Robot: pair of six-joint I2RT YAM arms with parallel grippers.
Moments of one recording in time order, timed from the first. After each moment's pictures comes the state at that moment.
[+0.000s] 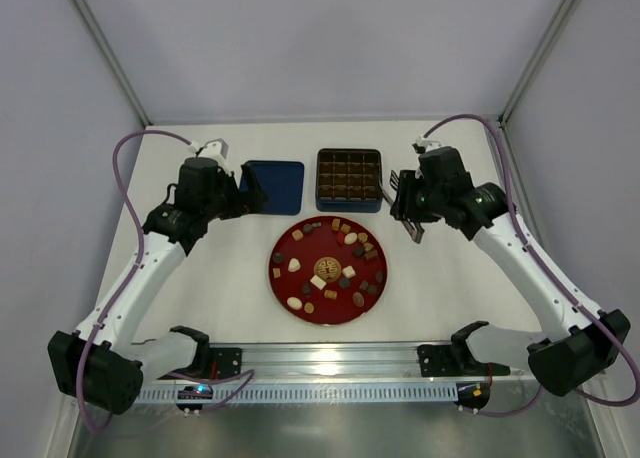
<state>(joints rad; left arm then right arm) -0.32 1.12 1.05 -0.53 0.02 -0.44 0.44 1.21 1.24 -0.83 0.05 0.42</state>
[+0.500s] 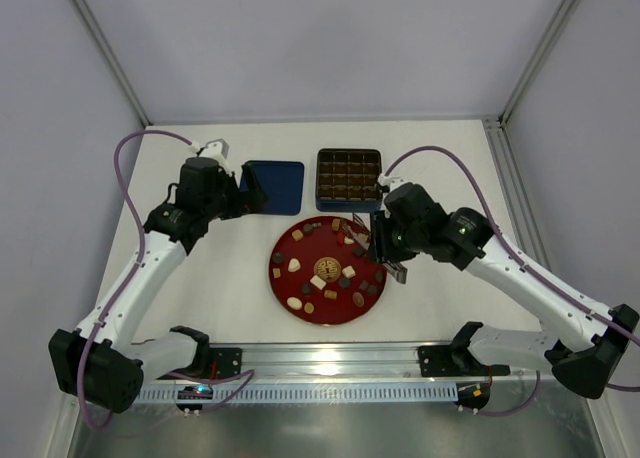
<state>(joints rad) -0.32 1.13 1.05 -0.53 0.02 -0.44 0.77 1.13 1.19 -0.95 0.06 0.53</state>
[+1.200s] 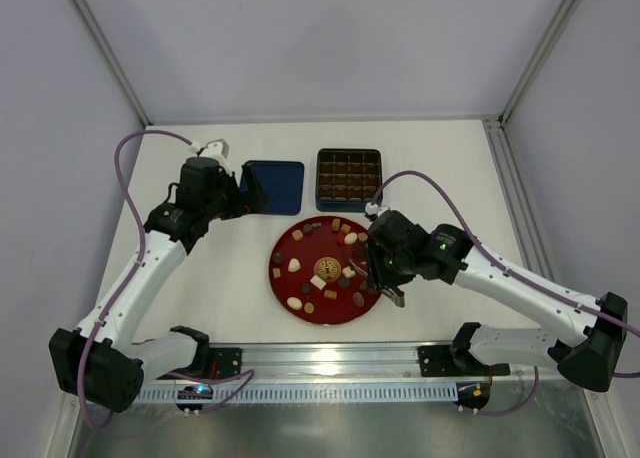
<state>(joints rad) -0.32 1.13 1.05 -0.53 0.02 -0.44 0.92 1.13 1.05 -0.98 0.08 0.61</state>
